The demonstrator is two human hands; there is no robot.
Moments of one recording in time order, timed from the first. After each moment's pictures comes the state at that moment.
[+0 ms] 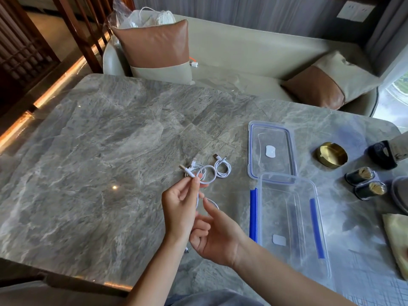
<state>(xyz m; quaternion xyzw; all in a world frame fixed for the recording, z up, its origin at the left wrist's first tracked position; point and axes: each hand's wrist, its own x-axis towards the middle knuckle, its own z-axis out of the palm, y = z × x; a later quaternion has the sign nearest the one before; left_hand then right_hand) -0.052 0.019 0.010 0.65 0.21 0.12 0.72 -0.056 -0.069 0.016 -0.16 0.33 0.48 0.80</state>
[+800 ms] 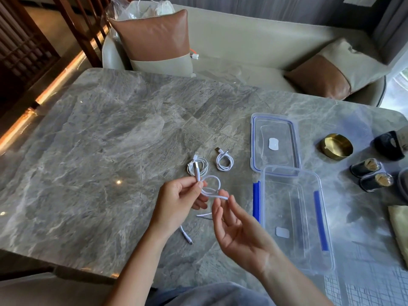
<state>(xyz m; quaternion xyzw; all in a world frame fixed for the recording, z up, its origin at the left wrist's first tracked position) -0.058 0.048 0.021 0.72 0.11 -0.06 0.68 -0.071 -0.103 0.032 -0.09 0.36 0.32 0.87</state>
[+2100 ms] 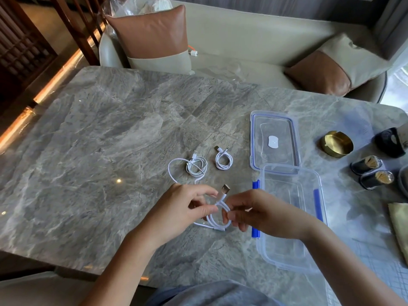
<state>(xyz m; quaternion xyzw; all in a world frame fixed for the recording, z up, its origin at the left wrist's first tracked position) -0.059 0.056 0.047 0.87 -0.07 -0.12 0.47 -0.021 -0.152 0.057 -0.77 -0.28 0.38 0.43</state>
